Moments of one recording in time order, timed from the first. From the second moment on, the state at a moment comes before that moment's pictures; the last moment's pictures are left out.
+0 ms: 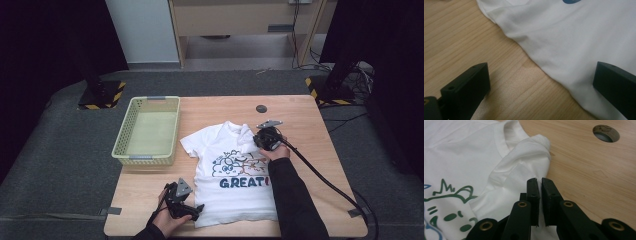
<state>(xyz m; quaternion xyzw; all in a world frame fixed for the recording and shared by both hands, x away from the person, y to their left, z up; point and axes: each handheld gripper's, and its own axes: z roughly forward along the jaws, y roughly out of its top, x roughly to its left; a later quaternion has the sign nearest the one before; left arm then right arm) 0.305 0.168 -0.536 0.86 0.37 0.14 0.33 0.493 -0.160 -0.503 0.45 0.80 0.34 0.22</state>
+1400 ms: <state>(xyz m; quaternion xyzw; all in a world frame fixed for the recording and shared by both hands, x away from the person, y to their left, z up) 0.305 0.168 -0.536 0.86 0.37 0.15 0.33 0.483 -0.250 -0.479 0.56 0.67 0.37 0.32</state>
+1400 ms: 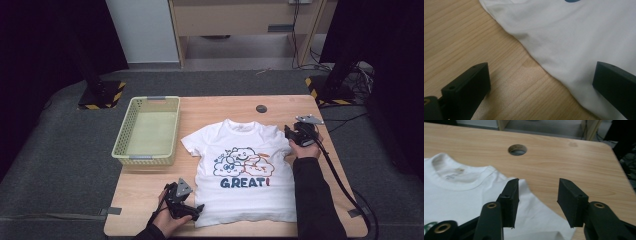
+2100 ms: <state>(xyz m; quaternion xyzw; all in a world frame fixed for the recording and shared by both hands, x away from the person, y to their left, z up) 0.305 0.168 -0.536 0.86 0.37 0.14 0.33 0.493 -0.219 -0.535 0.56 0.73 0.32 0.25</state>
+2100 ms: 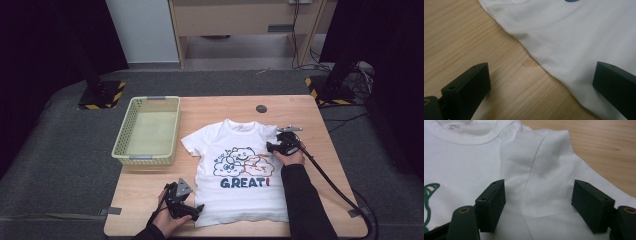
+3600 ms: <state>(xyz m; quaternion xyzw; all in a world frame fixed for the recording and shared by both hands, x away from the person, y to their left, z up) 0.311 0.174 -0.530 0.86 0.38 0.13 0.33 0.469 -0.211 -0.483 0.53 0.71 0.39 0.24</state>
